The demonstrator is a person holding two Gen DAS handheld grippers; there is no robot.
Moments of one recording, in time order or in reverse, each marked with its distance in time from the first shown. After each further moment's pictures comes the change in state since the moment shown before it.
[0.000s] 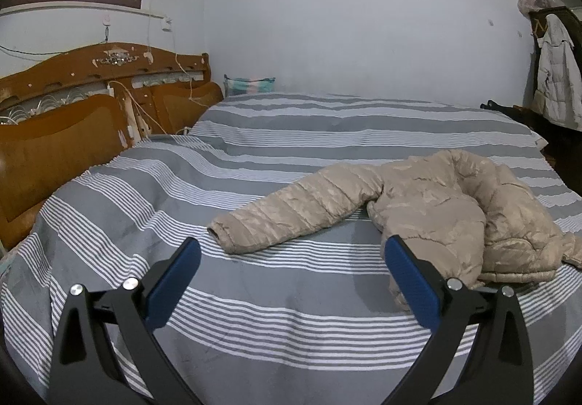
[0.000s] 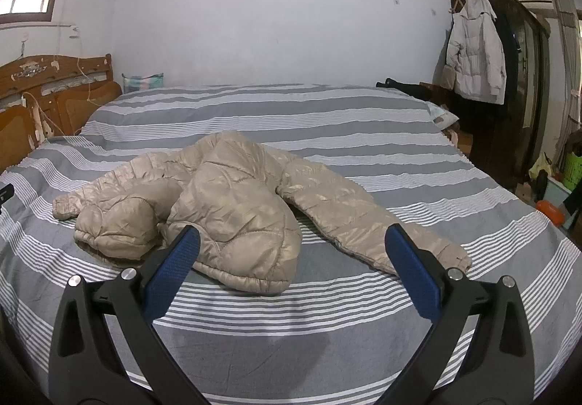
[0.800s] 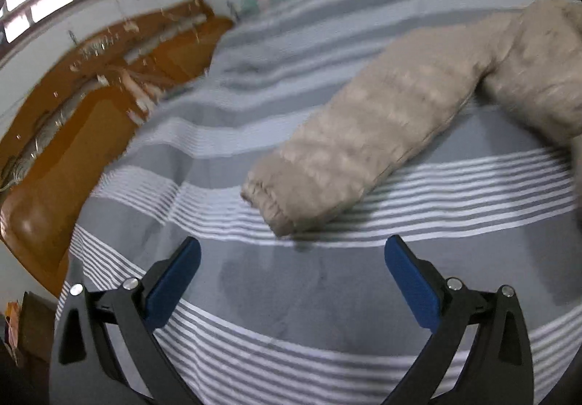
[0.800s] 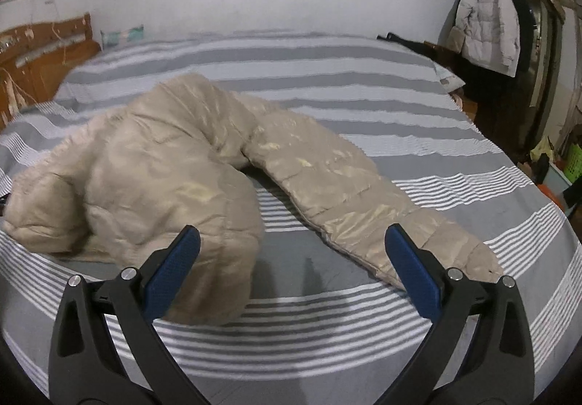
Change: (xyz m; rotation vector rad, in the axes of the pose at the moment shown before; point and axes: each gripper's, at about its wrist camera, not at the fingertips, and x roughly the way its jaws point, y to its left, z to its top) left arm 0.234 0.033 -0.042 0.312 0.408 0.297; right arm 0.146 -0.027 -0.008 -0.032 0.222 -0.038
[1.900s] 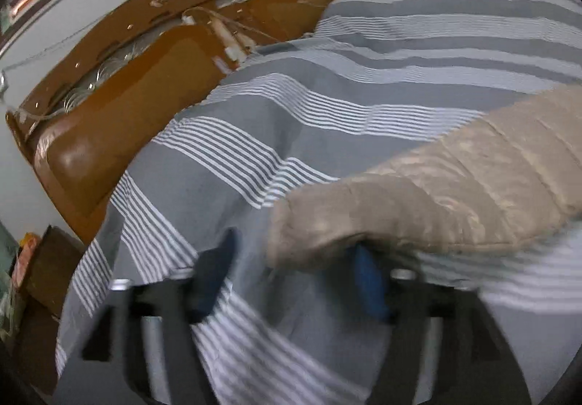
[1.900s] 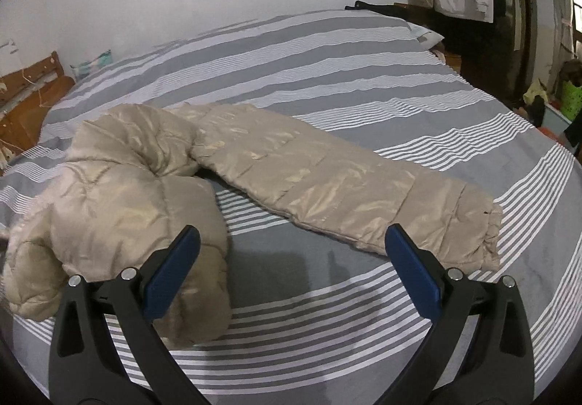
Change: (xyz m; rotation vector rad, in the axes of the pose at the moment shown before) left arm 0.061 0.113 -0.001 -0.224 0.073 0.246; right arm 0.018 -0.043 0.000 0.215 0.045 0.022
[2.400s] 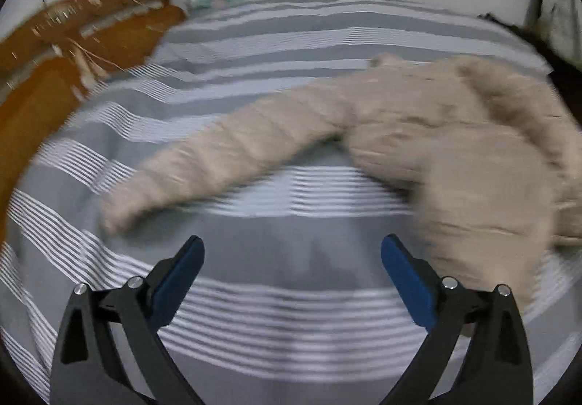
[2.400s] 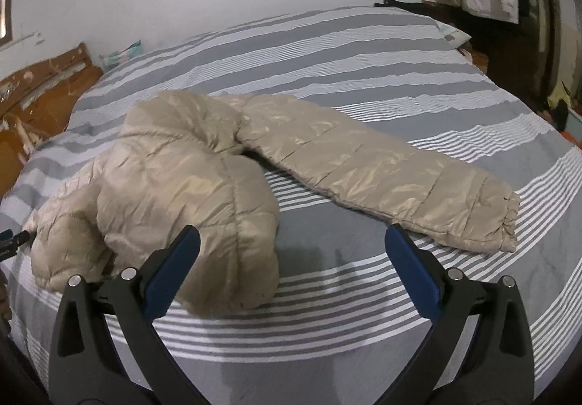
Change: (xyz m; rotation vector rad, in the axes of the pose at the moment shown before) left arm -0.198 -0.093 -0.054 0.106 -0.045 -0.657; right arm -0.029 0.028 -0.017 -0.062 0.028 0.095
